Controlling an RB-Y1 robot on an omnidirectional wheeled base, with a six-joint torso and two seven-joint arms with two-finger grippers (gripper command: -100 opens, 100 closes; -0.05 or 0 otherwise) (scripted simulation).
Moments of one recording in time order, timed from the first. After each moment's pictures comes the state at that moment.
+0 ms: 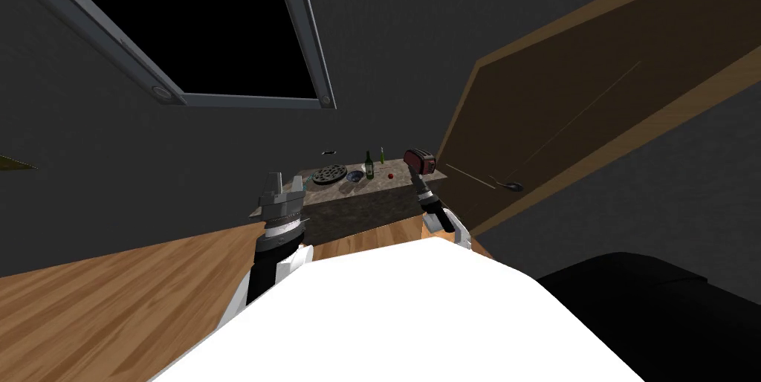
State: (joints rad) left arm 0.49 0.03 0.06 -2.28 -0.08 -0.61 0.06; right arm 0.28 -0.31 0.05 -2.04 0.06 -0.44 0.24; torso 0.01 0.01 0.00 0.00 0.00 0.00
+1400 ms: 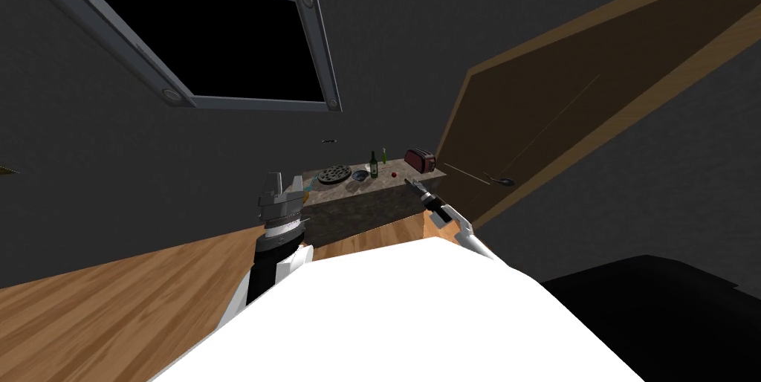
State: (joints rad) left arm 0.49 0.03 0.06 -2.28 -0.08 -0.61 0.06; right arm 0.16 -0.54 0.07 -1.68 0.19 -0.36 0.42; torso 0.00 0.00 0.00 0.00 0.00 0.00
